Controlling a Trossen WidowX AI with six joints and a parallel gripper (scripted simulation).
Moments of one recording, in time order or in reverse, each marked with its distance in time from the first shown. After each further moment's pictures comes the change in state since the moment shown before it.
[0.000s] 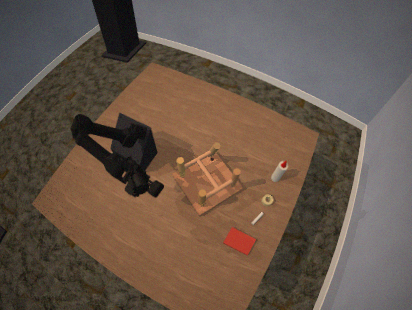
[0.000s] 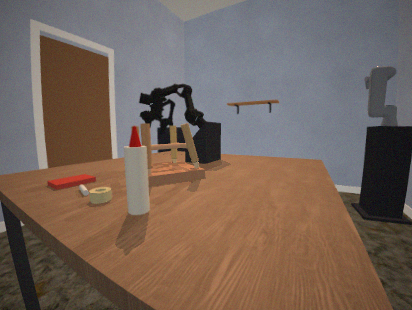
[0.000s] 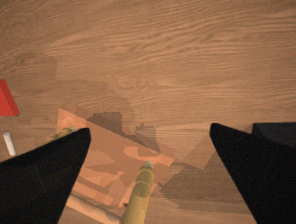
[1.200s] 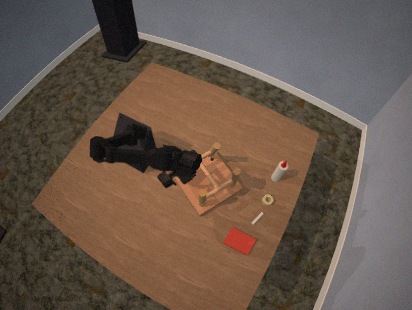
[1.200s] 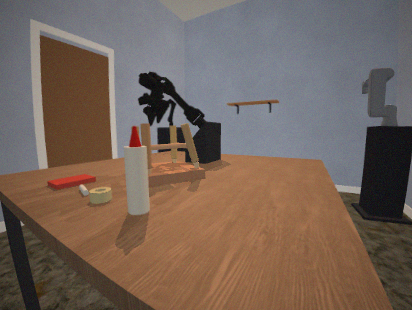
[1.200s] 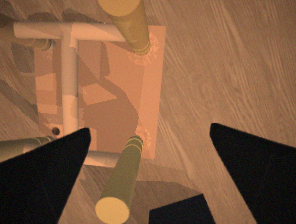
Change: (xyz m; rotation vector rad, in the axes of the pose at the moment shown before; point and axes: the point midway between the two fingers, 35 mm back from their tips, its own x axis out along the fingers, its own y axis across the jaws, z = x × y) arm -0.008 0.109 -0.119 -1.259 0.000 -0.058
